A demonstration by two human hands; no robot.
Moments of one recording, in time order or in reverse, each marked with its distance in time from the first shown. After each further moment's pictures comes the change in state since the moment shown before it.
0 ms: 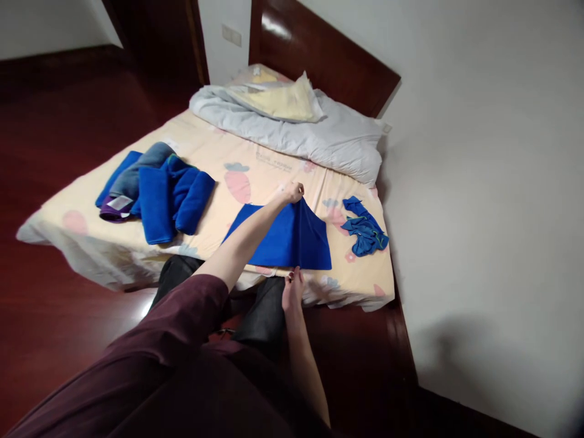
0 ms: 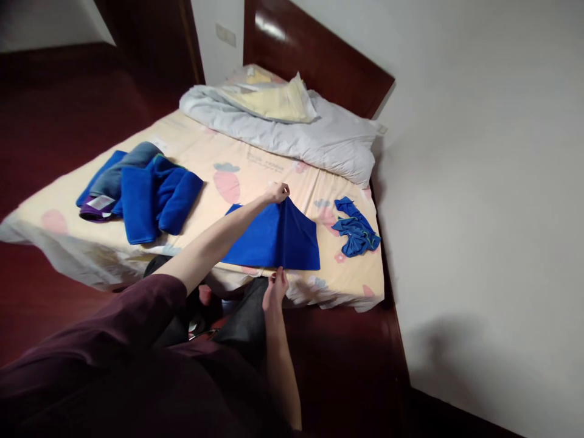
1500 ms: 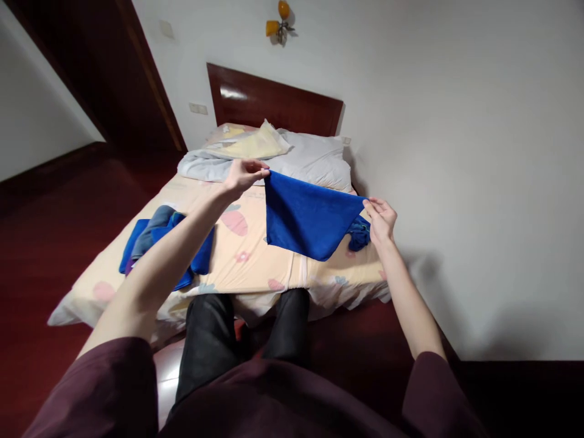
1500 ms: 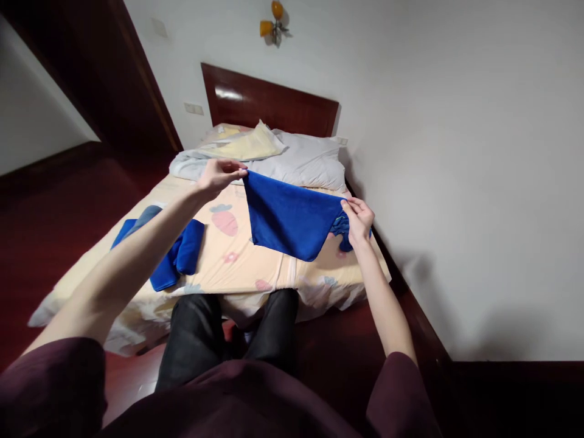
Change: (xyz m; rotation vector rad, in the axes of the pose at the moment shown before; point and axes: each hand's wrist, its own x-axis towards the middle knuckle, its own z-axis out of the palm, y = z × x) left_hand -0.134 0.074 -0.206 -0.665 0.274 0.381; right_hand 0.000 -0.352 0.019 -0.185 -0.120 -0.887
